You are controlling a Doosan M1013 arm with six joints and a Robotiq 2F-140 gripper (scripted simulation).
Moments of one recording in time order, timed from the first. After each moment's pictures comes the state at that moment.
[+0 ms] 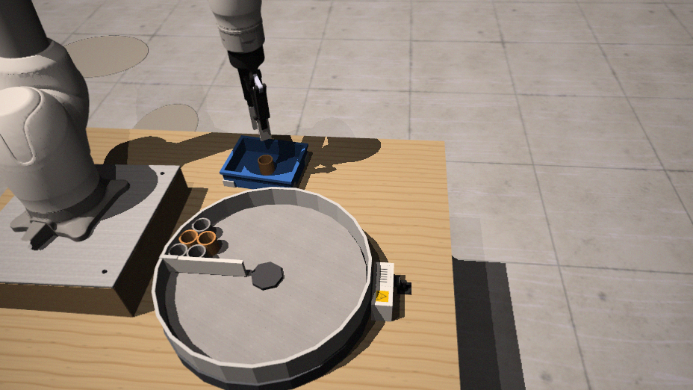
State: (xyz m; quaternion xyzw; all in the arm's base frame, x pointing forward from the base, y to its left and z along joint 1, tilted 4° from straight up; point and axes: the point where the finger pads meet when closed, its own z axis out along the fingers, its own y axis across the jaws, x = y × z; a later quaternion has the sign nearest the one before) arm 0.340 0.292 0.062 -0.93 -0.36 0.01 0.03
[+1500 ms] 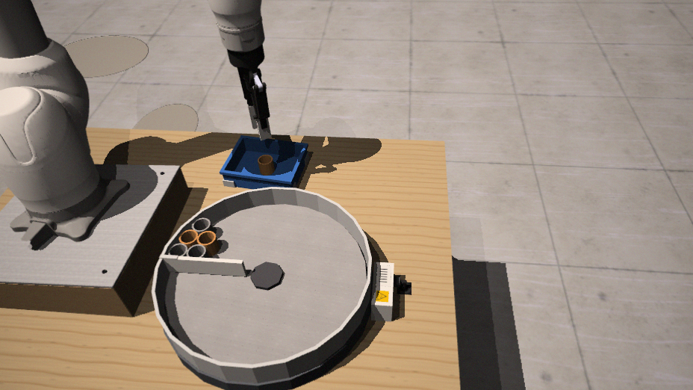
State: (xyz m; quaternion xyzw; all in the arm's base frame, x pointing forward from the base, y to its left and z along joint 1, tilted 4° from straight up) arm 0.340 0.292 0.064 -0.93 -0.36 0.01 0.03
